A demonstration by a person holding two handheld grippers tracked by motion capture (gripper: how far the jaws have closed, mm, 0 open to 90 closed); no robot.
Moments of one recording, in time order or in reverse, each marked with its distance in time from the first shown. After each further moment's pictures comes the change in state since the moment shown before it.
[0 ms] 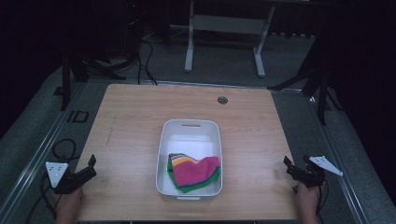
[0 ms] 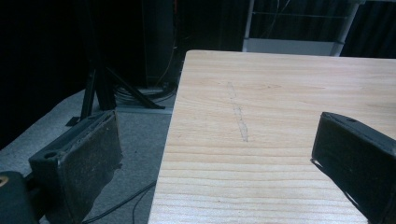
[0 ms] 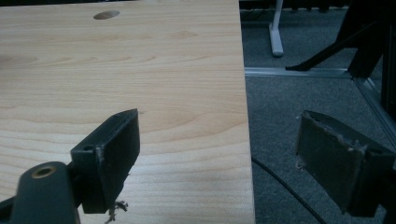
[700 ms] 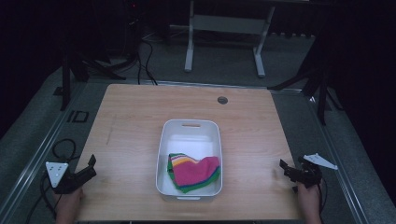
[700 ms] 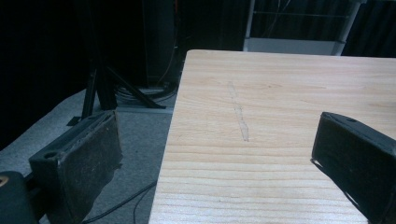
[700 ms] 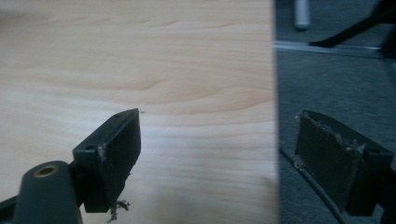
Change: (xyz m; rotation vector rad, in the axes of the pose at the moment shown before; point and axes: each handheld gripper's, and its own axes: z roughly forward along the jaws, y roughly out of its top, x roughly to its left) left arm 0.000 0.000 0.000 0.004 0.001 0.003; right arm 0.006 0.003 0.006 0.152 0.096 -0.071
